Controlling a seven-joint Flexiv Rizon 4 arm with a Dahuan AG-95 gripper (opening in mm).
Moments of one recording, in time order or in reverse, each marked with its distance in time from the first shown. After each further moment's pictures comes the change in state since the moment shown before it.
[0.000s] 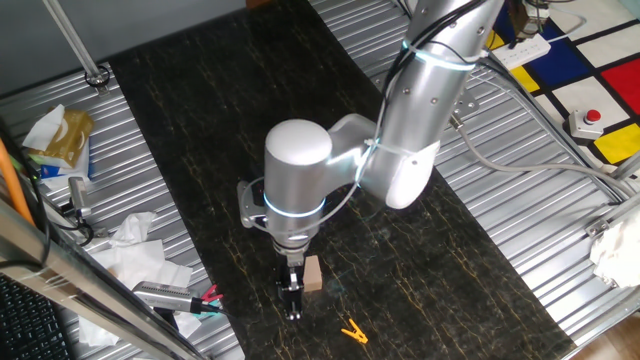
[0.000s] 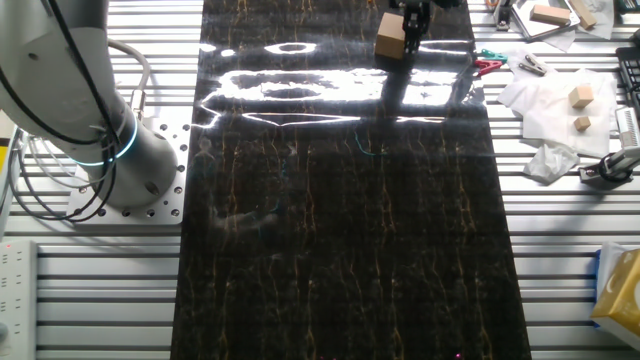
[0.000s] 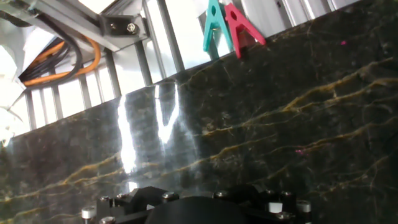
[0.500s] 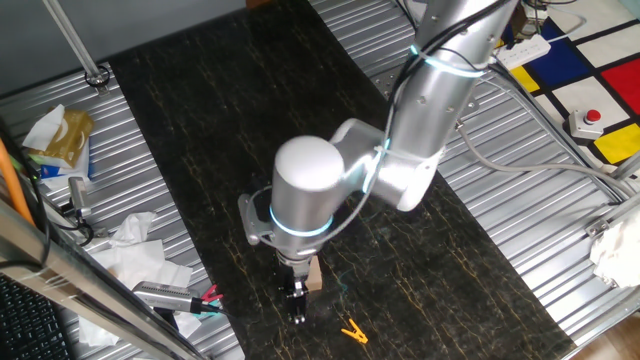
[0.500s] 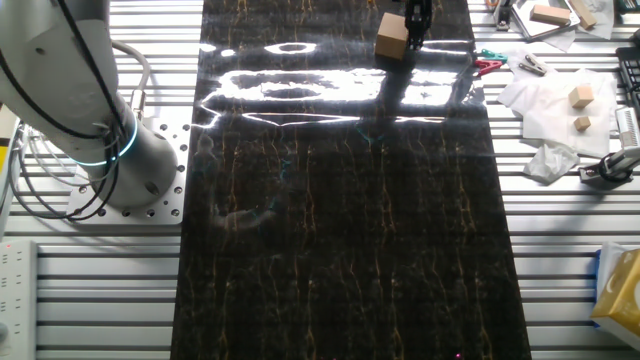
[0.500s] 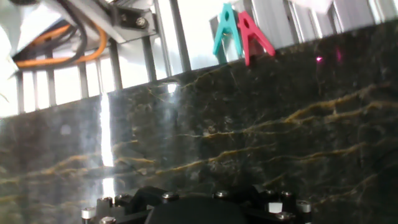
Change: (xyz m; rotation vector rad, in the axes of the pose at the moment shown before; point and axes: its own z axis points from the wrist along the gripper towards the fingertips) arm -0.002 -0.004 -0.003 0.133 -0.019 -0.148
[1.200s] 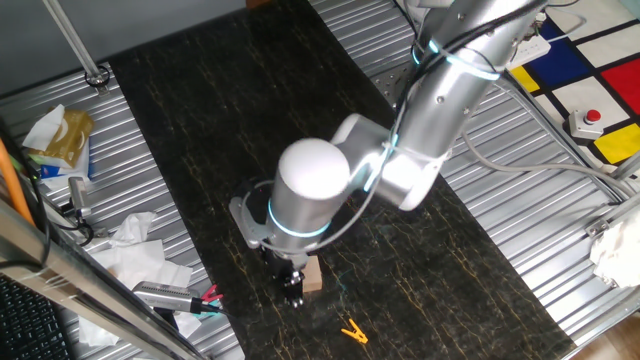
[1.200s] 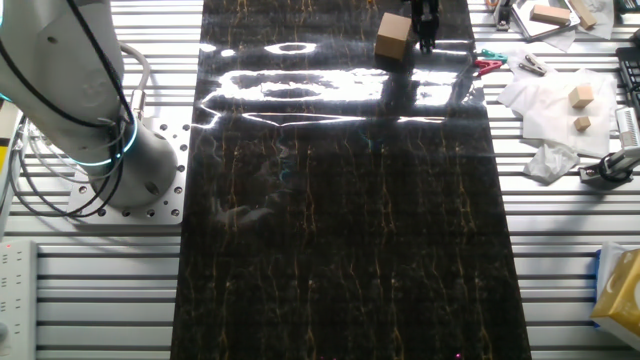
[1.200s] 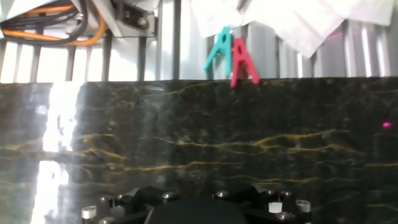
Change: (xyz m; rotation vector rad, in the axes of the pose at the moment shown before) arm -0.013 -0.040 -0.023 0.083 -0.001 -0.187
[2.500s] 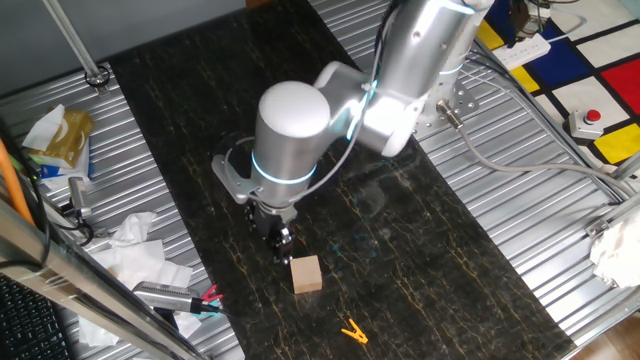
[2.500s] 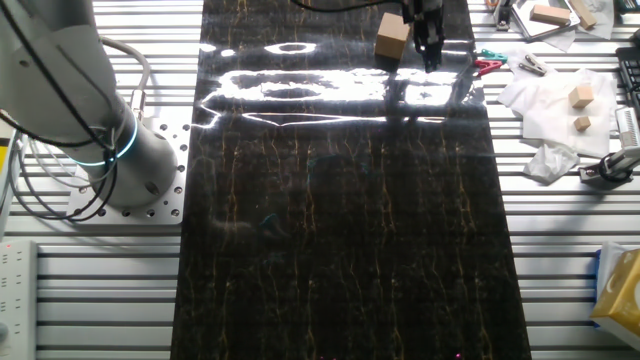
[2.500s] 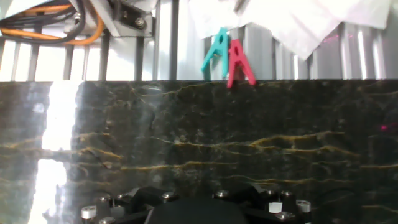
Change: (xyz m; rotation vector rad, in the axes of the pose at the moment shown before) arm 0.010 -0.065 -0.035 -0.015 0.001 -0.120
